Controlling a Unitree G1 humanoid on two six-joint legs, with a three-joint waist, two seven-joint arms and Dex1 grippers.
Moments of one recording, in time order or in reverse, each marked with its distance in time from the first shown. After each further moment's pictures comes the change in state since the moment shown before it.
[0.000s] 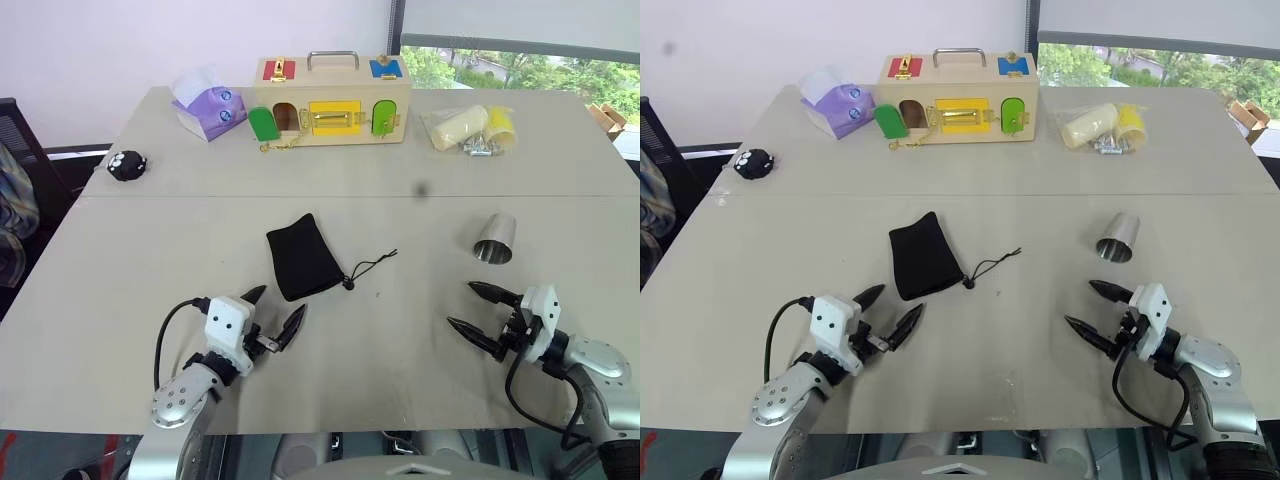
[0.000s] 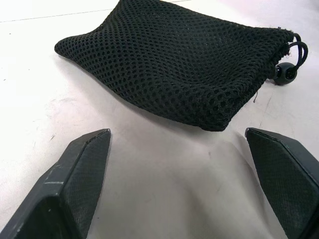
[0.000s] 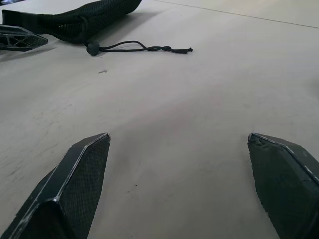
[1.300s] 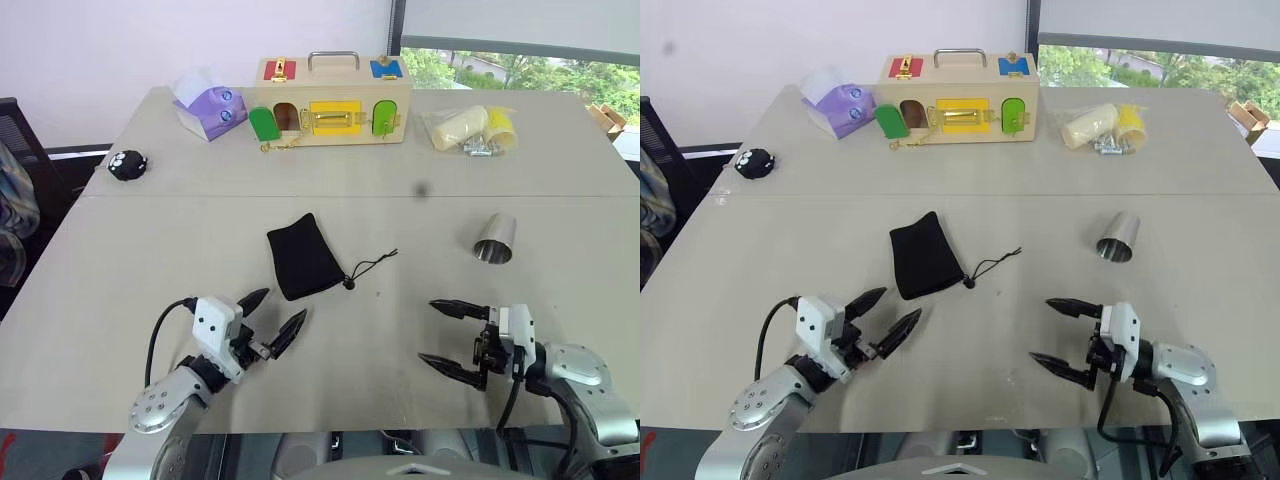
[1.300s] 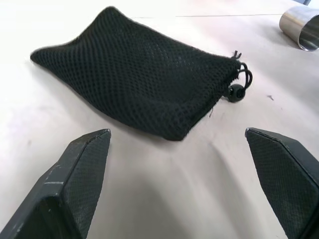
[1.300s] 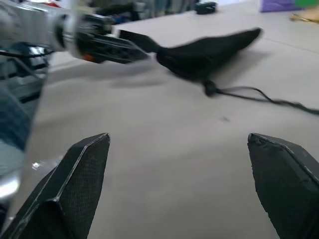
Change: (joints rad) left arm 0.018 0.085 0.045 -0.094 -0.169 0.090 -0.097; right arm 0.075 -0.003 0.170 -0.271 0.030 0.012 0.099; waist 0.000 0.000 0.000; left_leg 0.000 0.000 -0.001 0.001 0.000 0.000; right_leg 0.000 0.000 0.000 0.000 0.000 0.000
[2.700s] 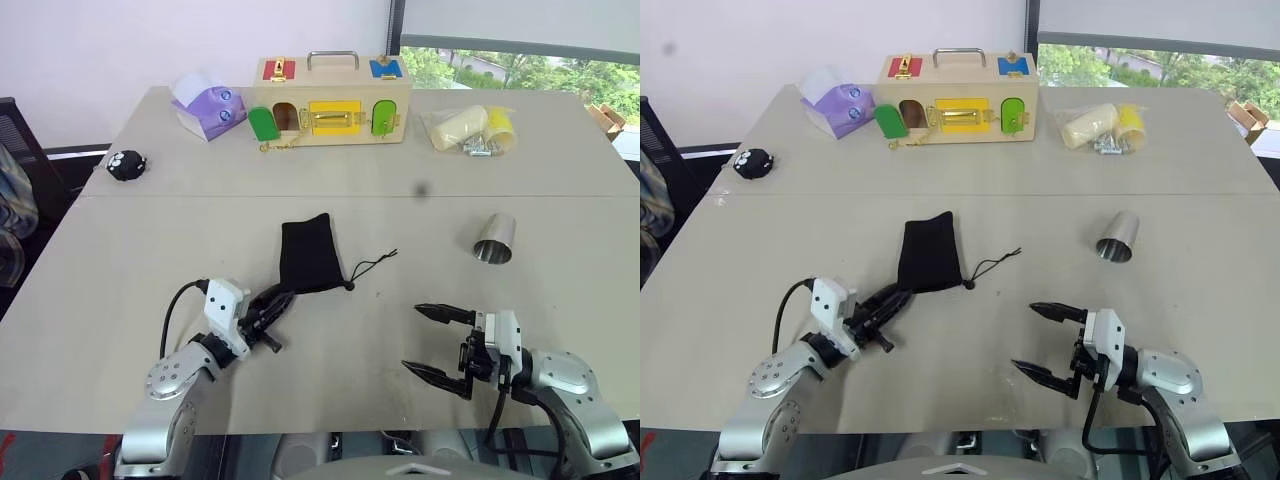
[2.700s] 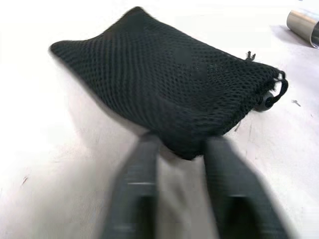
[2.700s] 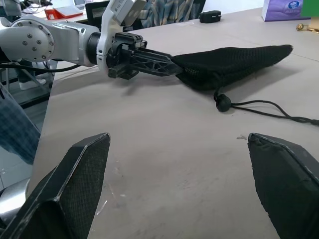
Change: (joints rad) left arm -0.141 -0.030 -0.013 0.176 0.030 -0.017 -0.052; right arm 0.031 0.015 0.045 -0.048 -0.022 -0.009 -0.076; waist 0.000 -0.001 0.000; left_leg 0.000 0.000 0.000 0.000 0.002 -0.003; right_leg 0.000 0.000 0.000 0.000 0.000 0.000
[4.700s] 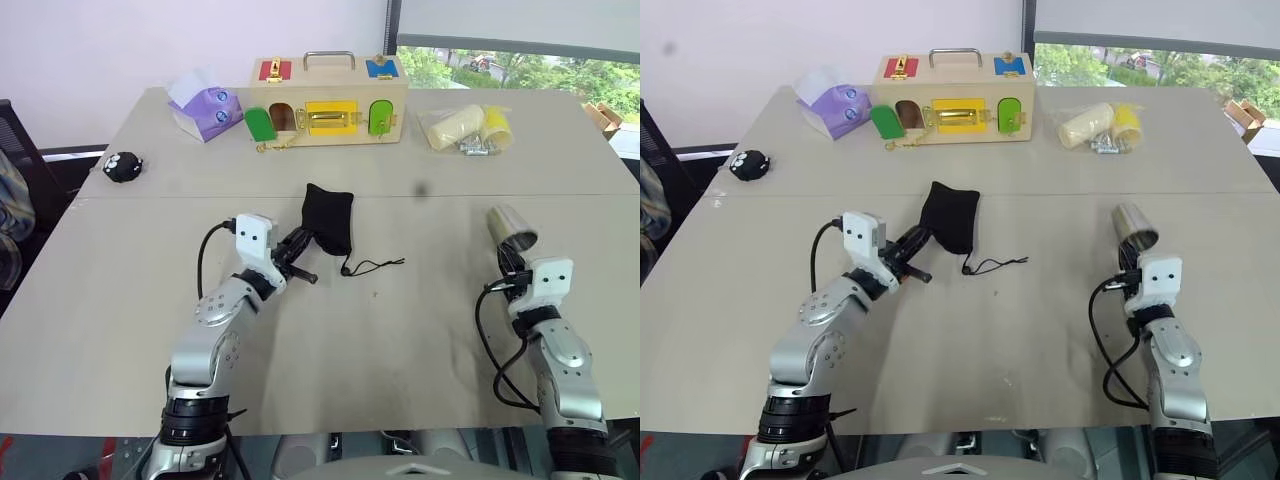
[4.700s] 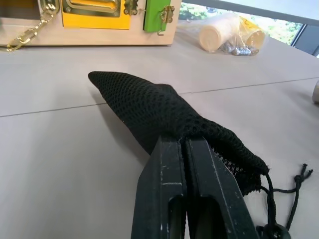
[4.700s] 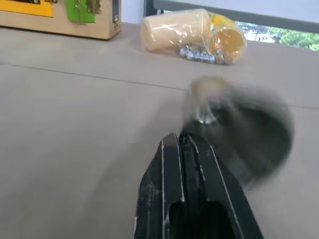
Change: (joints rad) left arm -0.377 -0.145 -0.057 0.024 0.022 0.240 0.243; right arm -0.190 0.261 -0.282 0.260 -0.284 -0.047 -0.808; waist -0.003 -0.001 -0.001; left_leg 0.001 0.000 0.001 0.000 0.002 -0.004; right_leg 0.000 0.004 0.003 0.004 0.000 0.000
